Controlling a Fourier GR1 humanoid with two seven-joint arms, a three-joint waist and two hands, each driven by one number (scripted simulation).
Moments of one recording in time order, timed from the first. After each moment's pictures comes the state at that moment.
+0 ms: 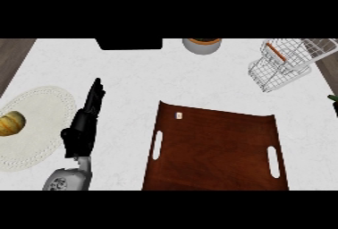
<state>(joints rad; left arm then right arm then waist) -0.12 0.03 -0.07 -1.57 -0.18 0.17 0.05 -0.26 -0.61 -0.27 -1.71 1.04 0.48 -0.21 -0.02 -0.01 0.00</state>
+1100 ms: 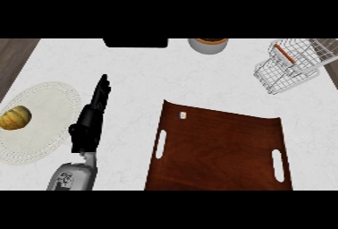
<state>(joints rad) -0.16 0.01 -0.08 -1.54 -0.18 0.17 0.05 -0.78 -0.65 -0.39 -1.40 0.83 0.69 0.03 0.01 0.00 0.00</state>
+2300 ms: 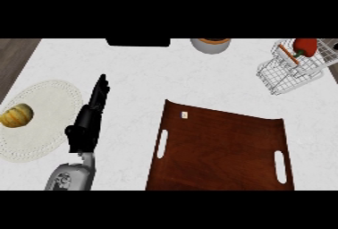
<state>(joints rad) -0.16 0.02 -0.07 -1.55 -0.18 0.15 0.03 -1.05 -0.70 -0.46 -0.58 0.85 0.35 -0.15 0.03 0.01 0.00</state>
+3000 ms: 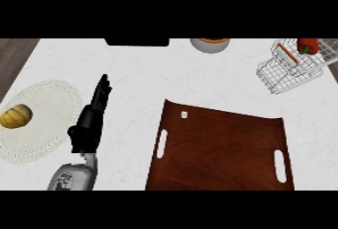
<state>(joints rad) -0.16 0.01 -0.08 -1.55 -0.18 0.17 0.03 -1.04 -0.99 -0.77 -0.34 0.63 0.34 -0.09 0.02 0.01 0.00</state>
